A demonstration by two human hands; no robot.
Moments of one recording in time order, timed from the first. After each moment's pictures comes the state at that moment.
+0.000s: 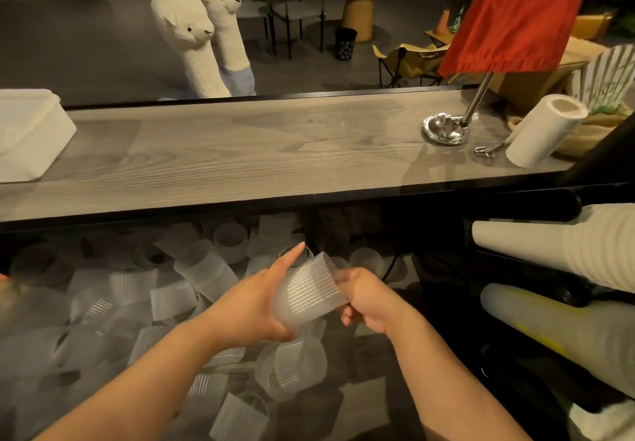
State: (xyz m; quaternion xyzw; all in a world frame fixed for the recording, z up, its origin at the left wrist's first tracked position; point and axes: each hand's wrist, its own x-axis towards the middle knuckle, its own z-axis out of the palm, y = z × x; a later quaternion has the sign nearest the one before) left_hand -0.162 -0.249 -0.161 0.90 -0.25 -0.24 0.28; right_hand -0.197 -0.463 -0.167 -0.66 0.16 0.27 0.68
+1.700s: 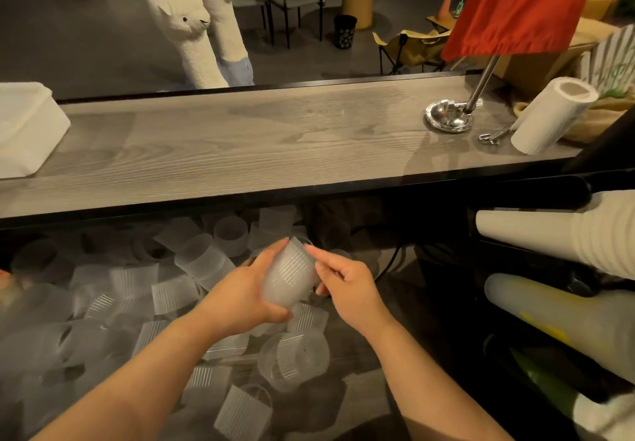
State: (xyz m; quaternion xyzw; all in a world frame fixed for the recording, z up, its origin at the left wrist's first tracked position) left_hand -0.153 -0.240 -0.173 0.92 -0.18 -0.23 0.26; right_hand -0.202 -0.438 -0.189 -0.76 0.06 0.04 0.64
